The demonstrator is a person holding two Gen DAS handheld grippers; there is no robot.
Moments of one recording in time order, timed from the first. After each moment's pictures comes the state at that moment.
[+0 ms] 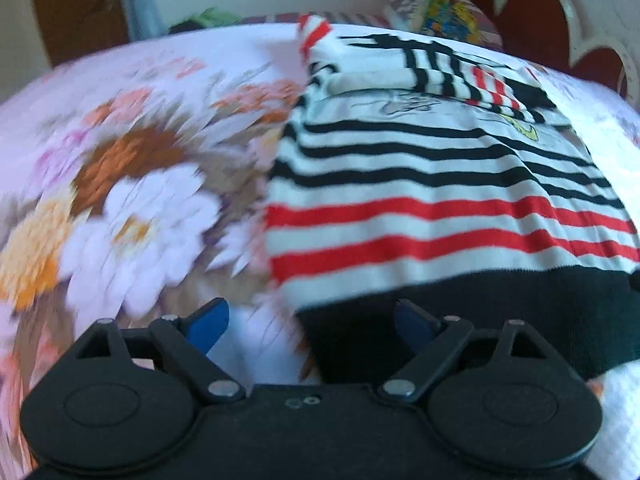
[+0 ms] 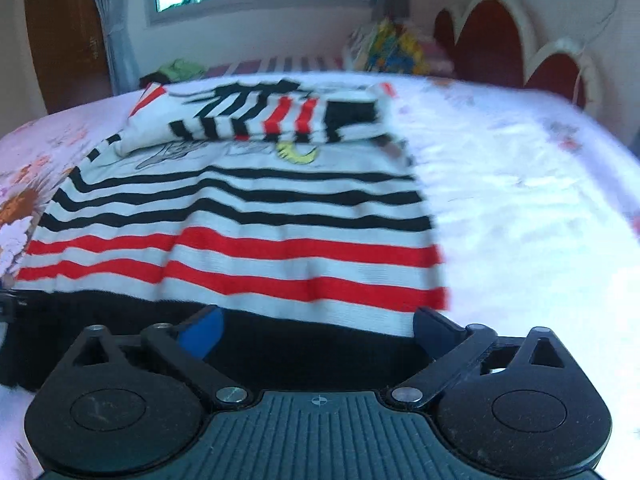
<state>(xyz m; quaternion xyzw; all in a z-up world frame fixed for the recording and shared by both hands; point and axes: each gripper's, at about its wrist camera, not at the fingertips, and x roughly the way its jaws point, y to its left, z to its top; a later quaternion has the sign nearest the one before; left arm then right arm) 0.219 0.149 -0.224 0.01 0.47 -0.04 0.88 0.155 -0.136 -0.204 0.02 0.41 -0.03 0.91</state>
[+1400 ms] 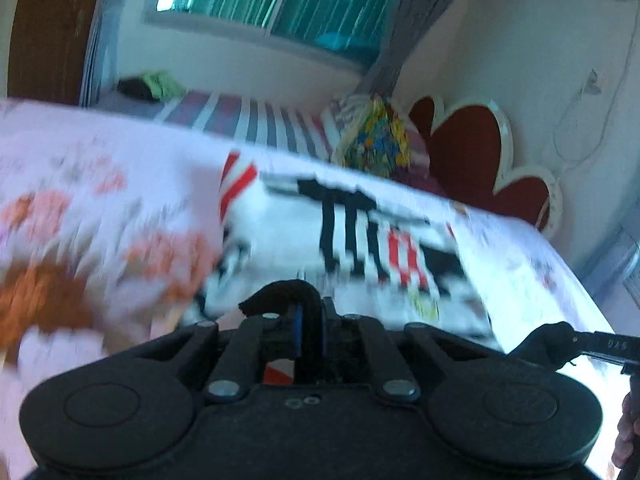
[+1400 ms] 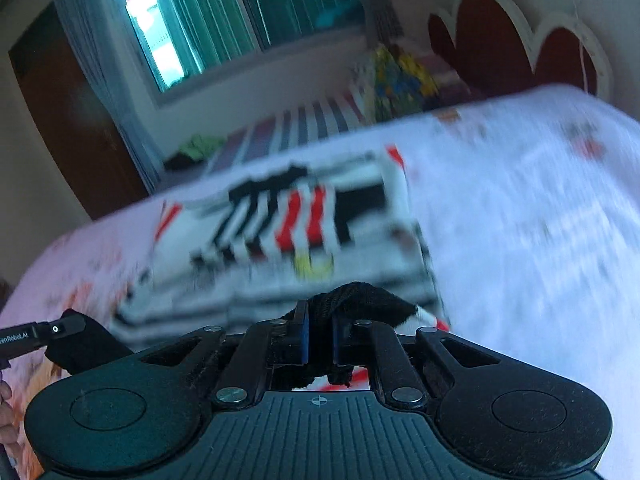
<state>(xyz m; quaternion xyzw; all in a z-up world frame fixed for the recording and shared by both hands) 0.311 0.137 -0.145 -0.12 0.33 -0.14 0.92 0.248 -0.200 -0.125 0.19 0.33 0.02 0.92</state>
